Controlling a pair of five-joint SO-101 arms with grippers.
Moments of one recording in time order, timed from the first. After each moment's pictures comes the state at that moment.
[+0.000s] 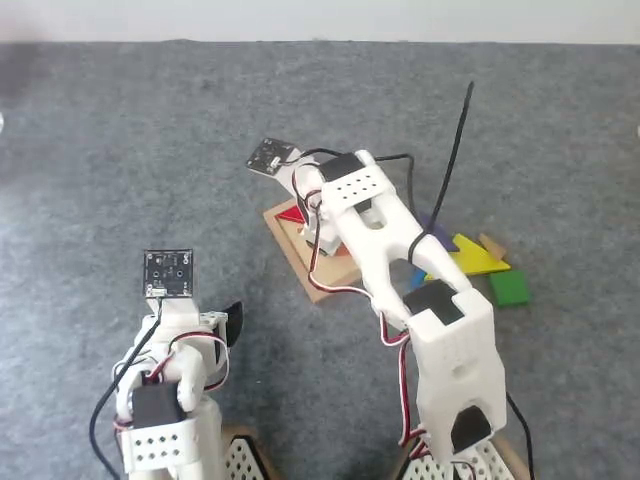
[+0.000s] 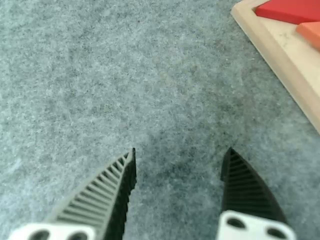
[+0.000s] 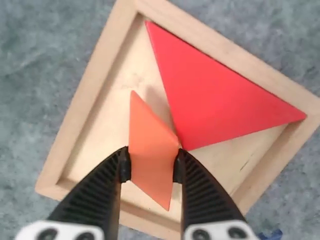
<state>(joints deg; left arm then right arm) -14.2 -103.1 97.7 72.0 -0.7 -31.8 31.4 -12.9 71.5 30.6</state>
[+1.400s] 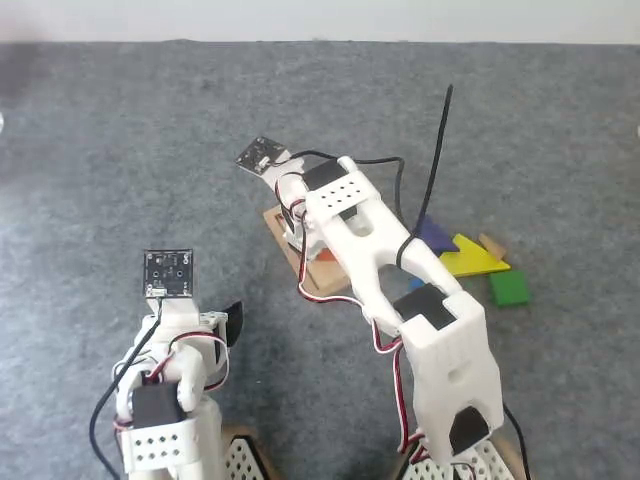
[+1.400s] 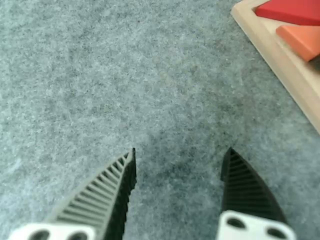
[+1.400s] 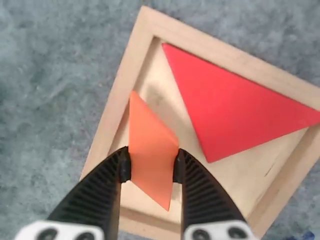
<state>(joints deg) -14.2 -103.1 97.7 72.0 -0.7 -35.4 31.4 -12.9 69.2 19.6</state>
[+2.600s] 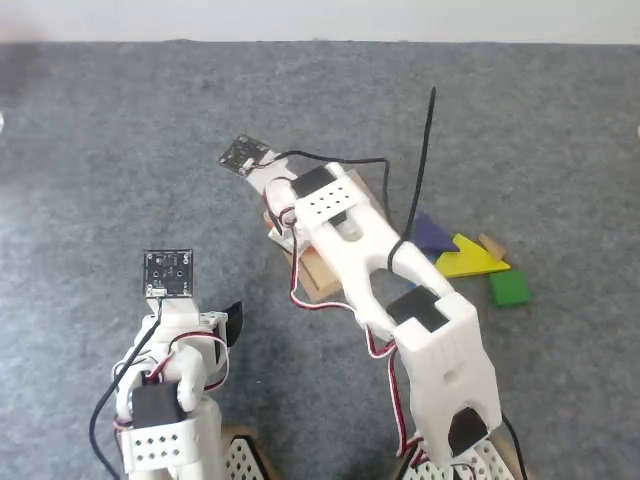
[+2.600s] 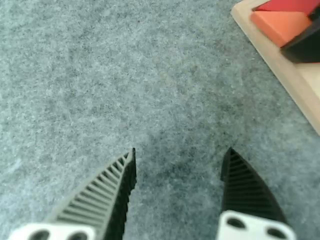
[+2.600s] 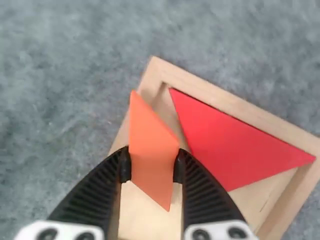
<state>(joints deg) -14.2 -103.1 97.7 72.0 -0.7 -38.3 32.3 -12.9 62.7 21.3</state>
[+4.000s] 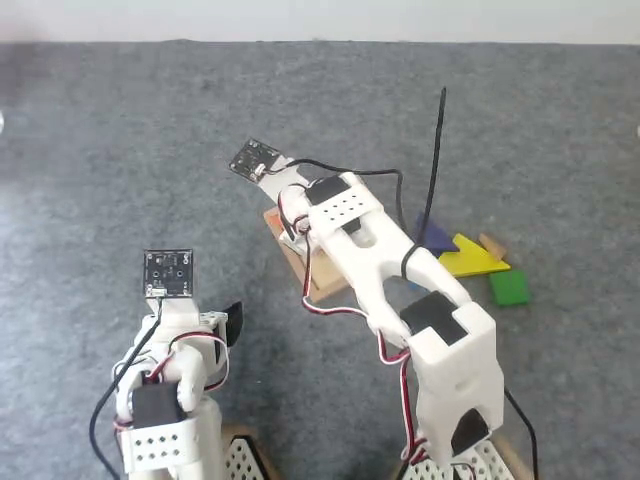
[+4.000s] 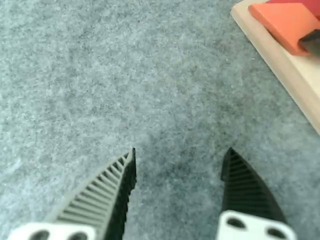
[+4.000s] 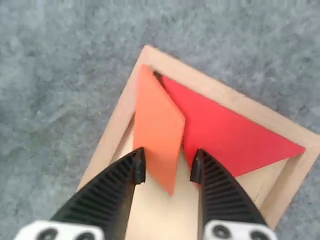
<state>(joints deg) -14.2 -103.1 97.7 72.0 -0.7 -35.7 26.3 -1.8 54.1 23.4</state>
